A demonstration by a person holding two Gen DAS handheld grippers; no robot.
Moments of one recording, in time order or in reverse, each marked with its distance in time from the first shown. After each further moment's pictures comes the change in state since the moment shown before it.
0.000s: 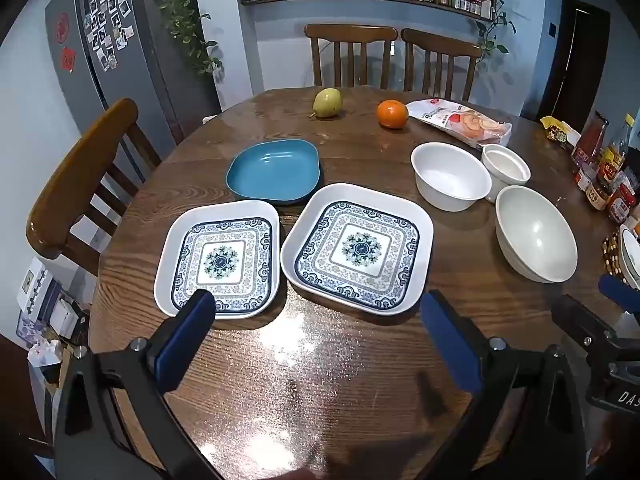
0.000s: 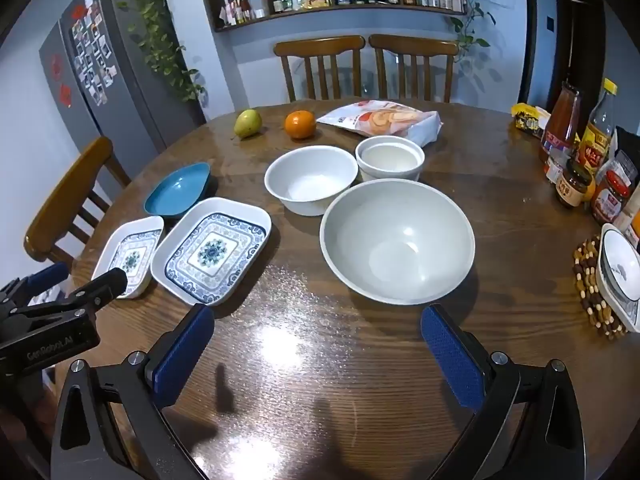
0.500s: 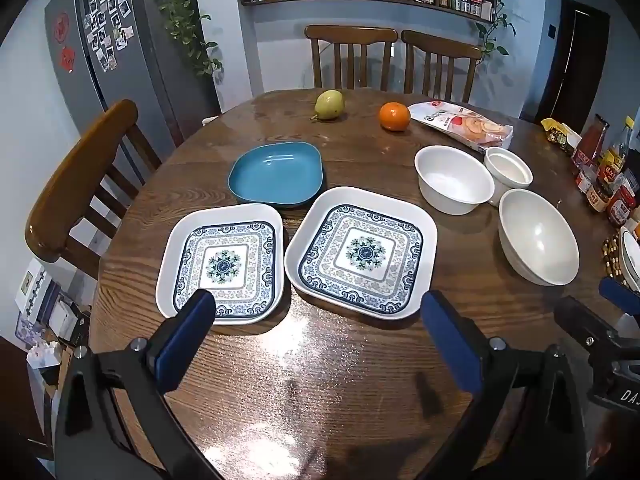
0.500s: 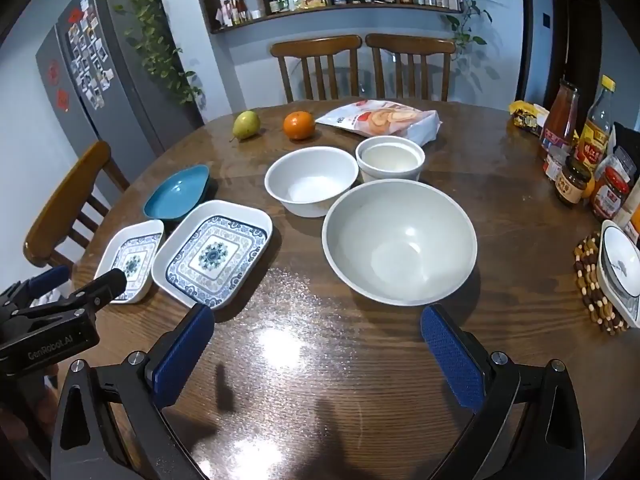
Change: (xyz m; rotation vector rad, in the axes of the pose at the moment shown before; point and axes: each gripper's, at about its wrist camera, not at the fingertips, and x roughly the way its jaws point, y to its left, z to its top) left arm 0.002 0.006 0.003 -0.005 -0.010 -0.010; right arm 0.000 0.004 0.003 0.015 0.001 0.000
